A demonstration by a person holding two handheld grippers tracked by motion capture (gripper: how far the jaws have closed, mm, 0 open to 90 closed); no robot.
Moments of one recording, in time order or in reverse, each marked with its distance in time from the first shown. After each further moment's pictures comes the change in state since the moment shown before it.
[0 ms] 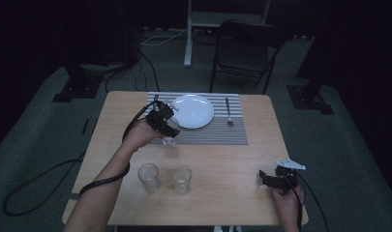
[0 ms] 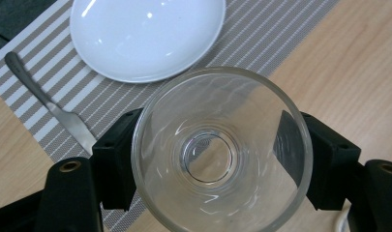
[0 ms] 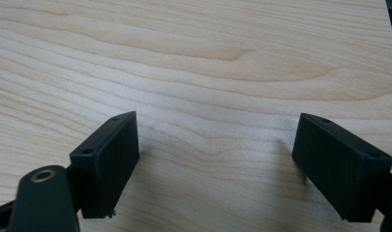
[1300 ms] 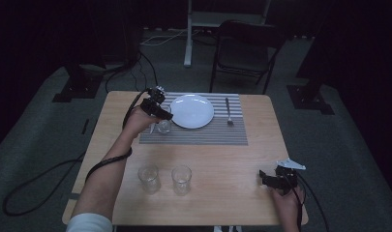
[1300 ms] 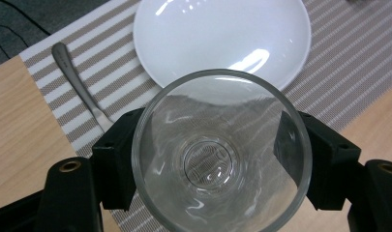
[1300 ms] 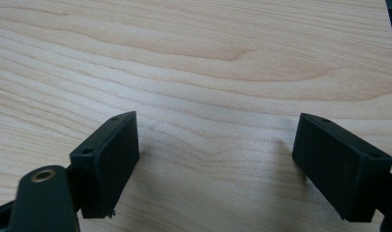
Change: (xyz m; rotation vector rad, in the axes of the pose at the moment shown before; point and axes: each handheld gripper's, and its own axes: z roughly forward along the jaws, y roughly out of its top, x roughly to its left) left arm 0.068 0.009 0.036 -0.033 0.034 -0.153; right arm 0.000 0.000 0.000 0.000 0.000 -0.001
